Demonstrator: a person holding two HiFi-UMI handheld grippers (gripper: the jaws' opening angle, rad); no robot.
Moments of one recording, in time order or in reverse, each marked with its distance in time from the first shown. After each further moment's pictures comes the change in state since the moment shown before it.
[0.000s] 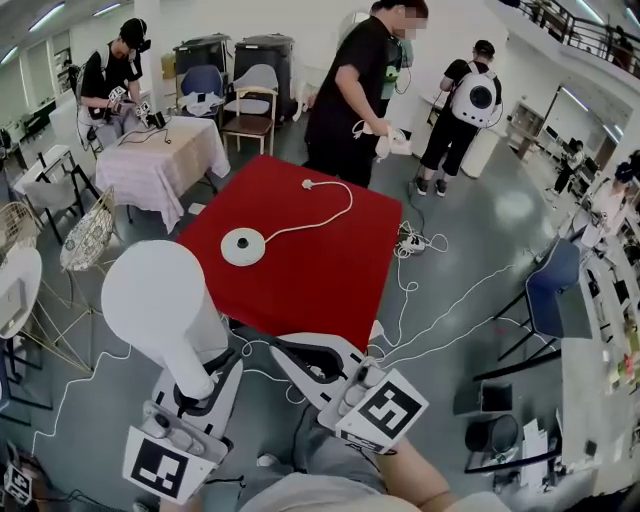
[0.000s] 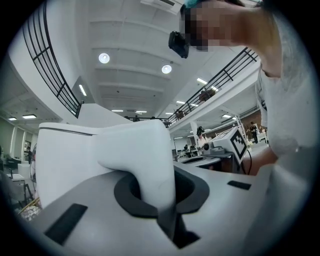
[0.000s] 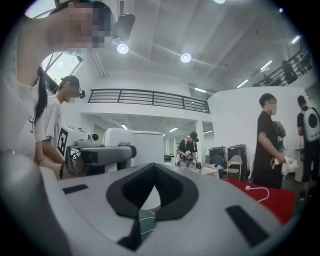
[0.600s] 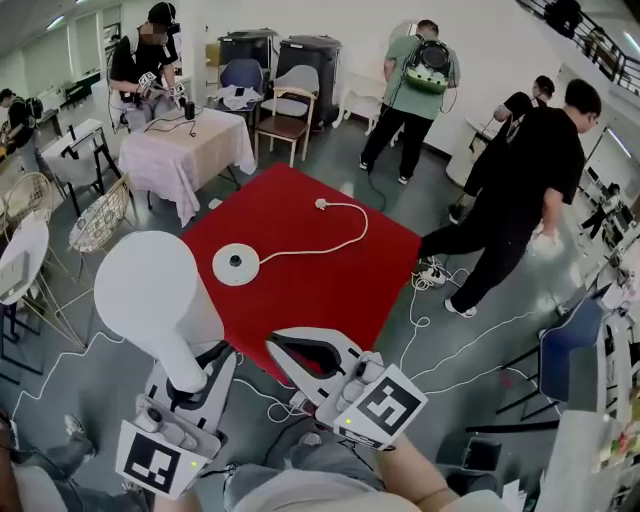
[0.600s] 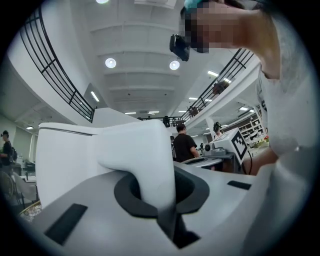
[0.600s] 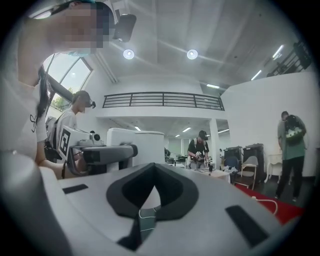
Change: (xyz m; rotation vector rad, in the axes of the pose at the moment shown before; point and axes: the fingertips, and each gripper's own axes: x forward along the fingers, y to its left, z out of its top) left arm 0.127 0.012 -0.005 0.018 -0.003 0.192; right arm -0.005 -0.131 -0.003 -0.011 -0.016 0.205
